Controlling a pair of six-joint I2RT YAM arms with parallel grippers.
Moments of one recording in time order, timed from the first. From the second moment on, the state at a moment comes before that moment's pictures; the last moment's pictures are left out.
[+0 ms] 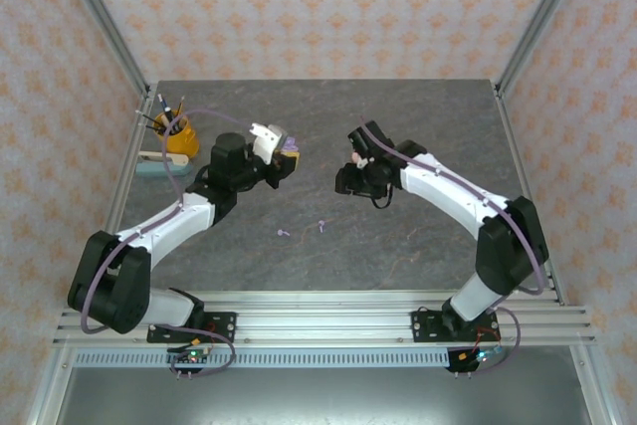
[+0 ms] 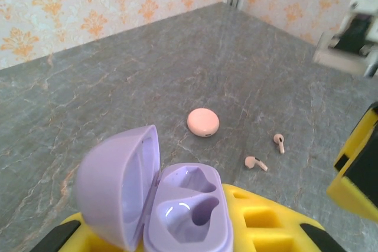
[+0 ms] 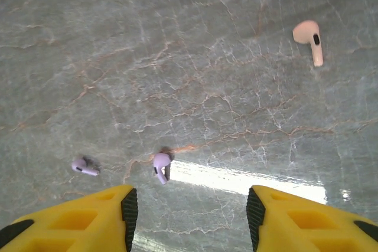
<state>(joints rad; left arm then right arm) -0.34 1.36 0.74 0.31 0.40 0.00 0.61 1.61 1.26 -0.78 -0.14 0.67</state>
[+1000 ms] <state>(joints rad) -0.41 1.13 0.50 0.78 0.52 -0.02 0.72 1.92 1.44 -0.85 -0.07 0.90</state>
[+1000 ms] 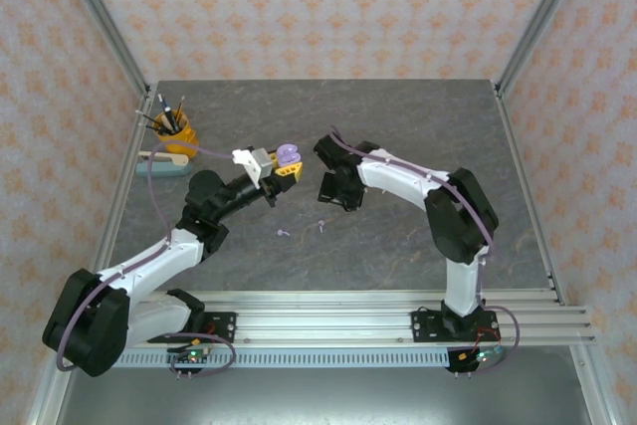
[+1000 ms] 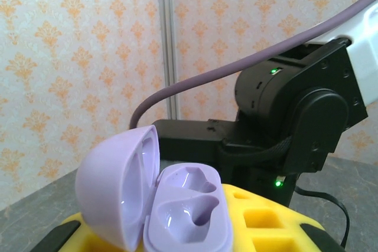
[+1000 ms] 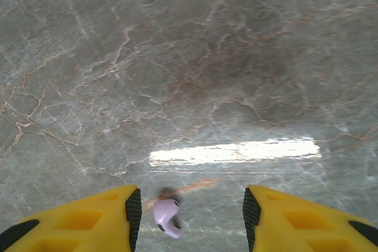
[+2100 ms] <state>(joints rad) -0.41 1.13 0.50 0.75 0.50 -0.01 0.83 2.09 1.54 -0.95 -0.04 0.89</state>
